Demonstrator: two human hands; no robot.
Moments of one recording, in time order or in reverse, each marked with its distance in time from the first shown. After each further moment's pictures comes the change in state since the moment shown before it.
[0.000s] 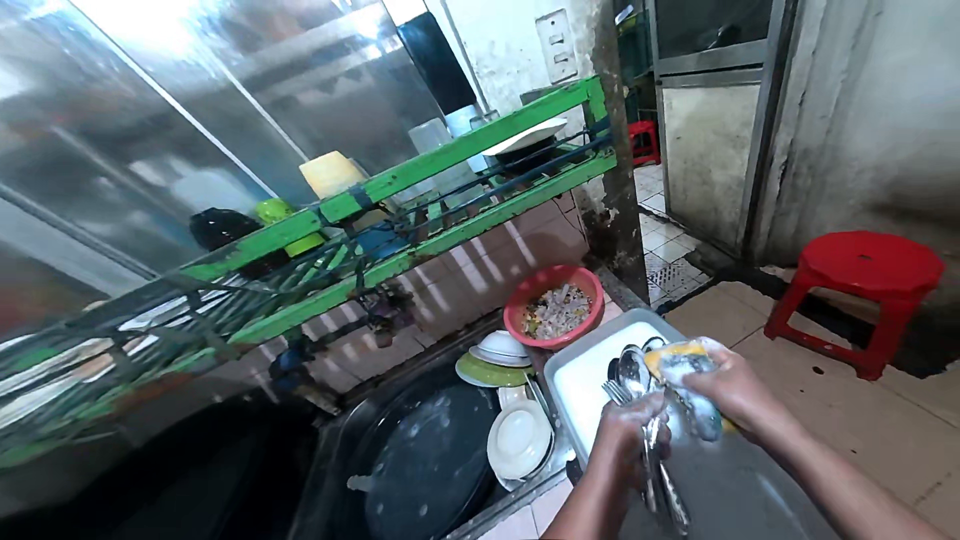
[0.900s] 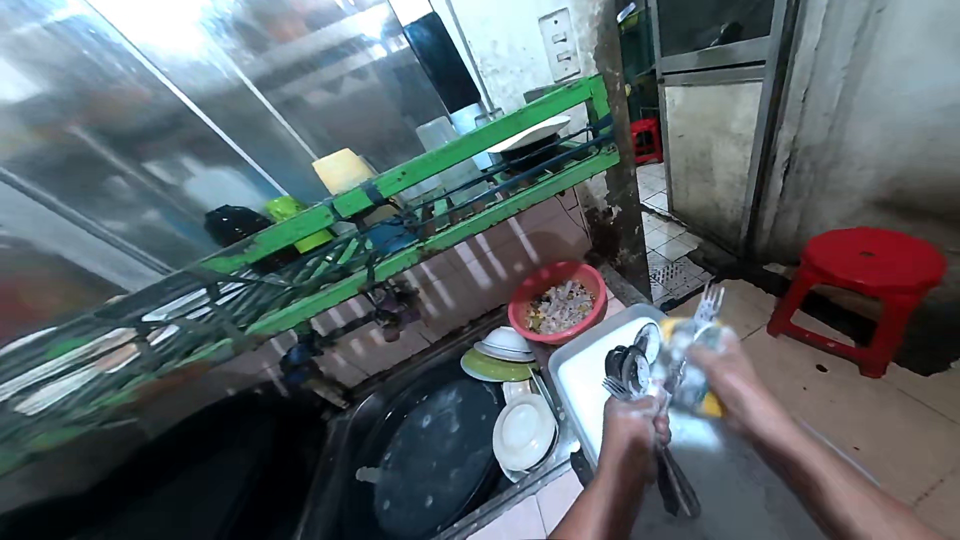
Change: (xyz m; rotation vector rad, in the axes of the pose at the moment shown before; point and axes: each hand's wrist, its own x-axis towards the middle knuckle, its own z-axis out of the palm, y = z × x) left_hand -0.013 -0.002 0.010 -0.043 0.108 0.101; right_hand 0.001 0.007 0.014 0.234 0.151 0.004
